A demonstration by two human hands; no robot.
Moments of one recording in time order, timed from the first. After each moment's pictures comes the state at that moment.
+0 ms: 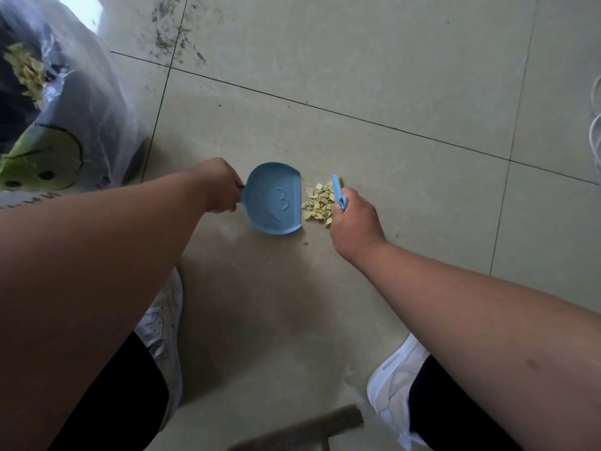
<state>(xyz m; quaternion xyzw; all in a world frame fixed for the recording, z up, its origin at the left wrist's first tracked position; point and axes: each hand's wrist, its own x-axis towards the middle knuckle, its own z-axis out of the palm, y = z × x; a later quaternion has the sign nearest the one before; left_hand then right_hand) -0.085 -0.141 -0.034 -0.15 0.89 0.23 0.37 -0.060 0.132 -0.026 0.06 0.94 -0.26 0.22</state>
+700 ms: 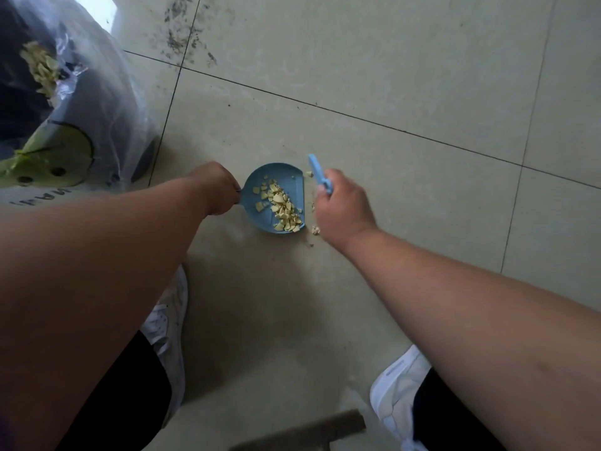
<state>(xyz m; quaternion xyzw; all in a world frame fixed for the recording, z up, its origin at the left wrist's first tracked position) -0.074 -0.151 -0.036 -0.19 0.89 0.24 0.33 -0.077 0.092 -0.006 -0.02 0.94 -0.30 0.19</state>
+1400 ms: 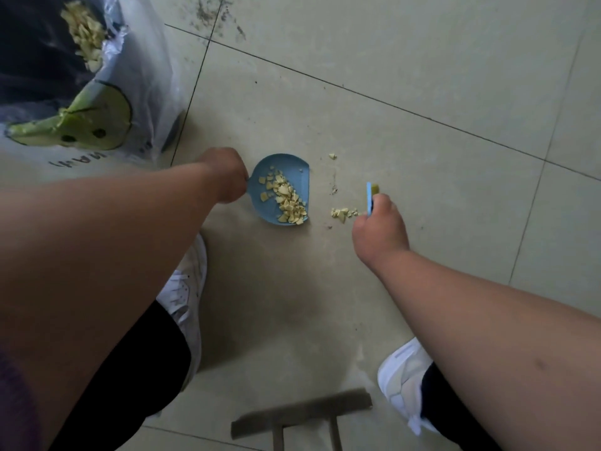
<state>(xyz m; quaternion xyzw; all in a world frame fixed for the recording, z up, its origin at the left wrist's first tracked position) -0.046 -0.167 -0.017 -0.09 0.93 0.07 0.35 -0.025 0.123 -0.019 0.10 0.94 -0.20 0.25</state>
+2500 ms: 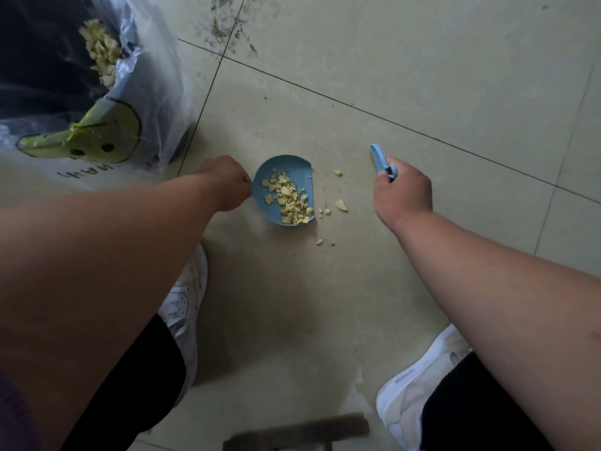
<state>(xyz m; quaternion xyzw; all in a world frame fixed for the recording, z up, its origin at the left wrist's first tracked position) -0.053 -0.178 -0.030 -0.20 0.91 0.19 0.32 -0.118 0.122 -0.019 0.07 0.96 -0.23 0.16</state>
